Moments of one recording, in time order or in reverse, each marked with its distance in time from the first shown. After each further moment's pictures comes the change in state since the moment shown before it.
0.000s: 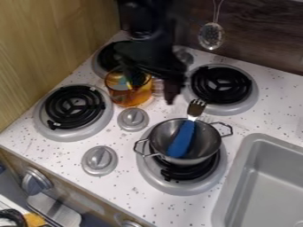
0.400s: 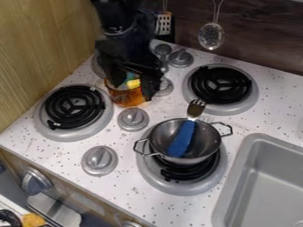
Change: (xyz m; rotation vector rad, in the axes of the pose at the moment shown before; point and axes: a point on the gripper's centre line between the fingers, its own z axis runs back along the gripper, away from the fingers) arm -0.009 0.023 0.001 -0.010 0.031 -0.007
